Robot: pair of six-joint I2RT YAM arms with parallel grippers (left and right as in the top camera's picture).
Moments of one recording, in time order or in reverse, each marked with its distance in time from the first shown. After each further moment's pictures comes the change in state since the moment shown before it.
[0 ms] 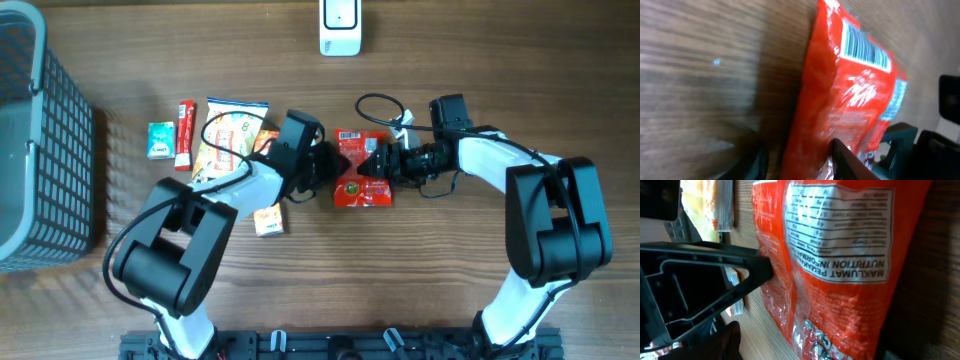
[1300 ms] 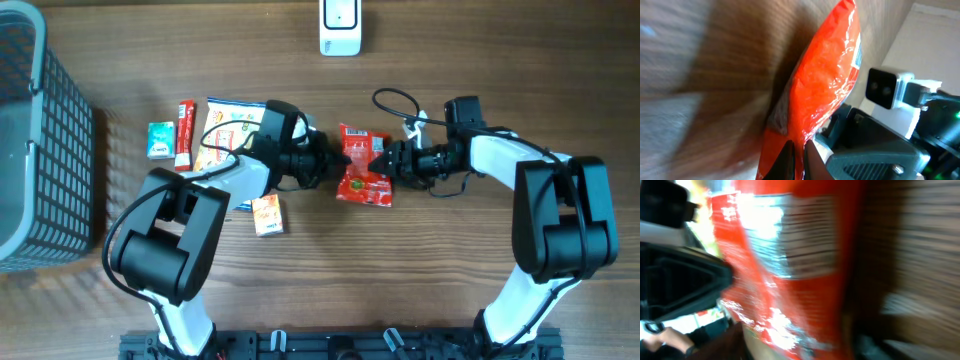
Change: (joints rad) left arm 0.091 0.038 0.000 0.115 0.357 -0.214; right arm -0.064 0.013 -0.008 -0.014 -0.044 0.032
